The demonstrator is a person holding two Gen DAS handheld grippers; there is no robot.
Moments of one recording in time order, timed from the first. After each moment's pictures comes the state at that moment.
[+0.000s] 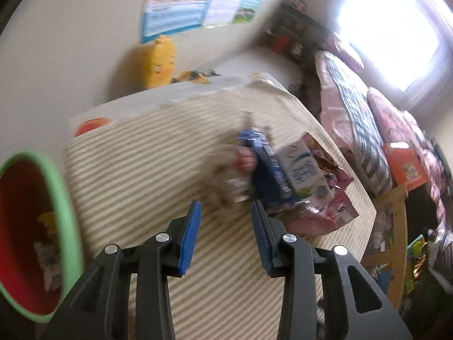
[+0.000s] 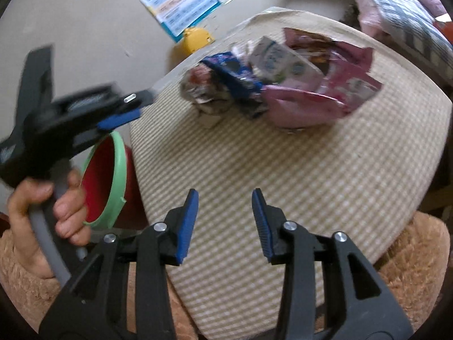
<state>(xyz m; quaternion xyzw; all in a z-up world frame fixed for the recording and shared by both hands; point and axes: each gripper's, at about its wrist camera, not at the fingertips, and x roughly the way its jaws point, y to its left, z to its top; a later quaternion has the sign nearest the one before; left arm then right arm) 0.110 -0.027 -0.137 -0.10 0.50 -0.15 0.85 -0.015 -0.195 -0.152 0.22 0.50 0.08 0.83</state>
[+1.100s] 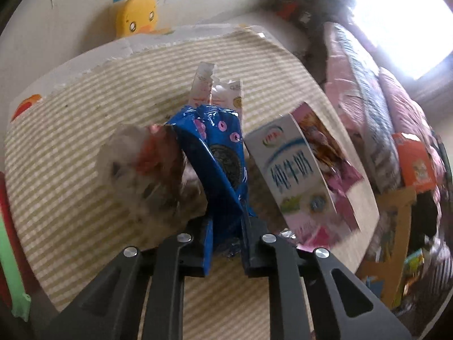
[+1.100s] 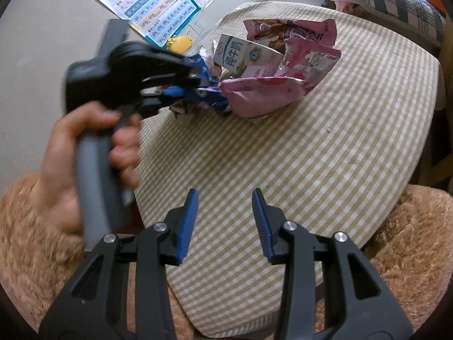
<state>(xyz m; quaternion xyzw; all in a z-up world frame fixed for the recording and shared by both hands) 0.147 -0.092 -0.181 -0.11 0.58 -0.16 0.79 -0.035 -0.230 -0.168 0.28 0.50 0.07 0.82</state>
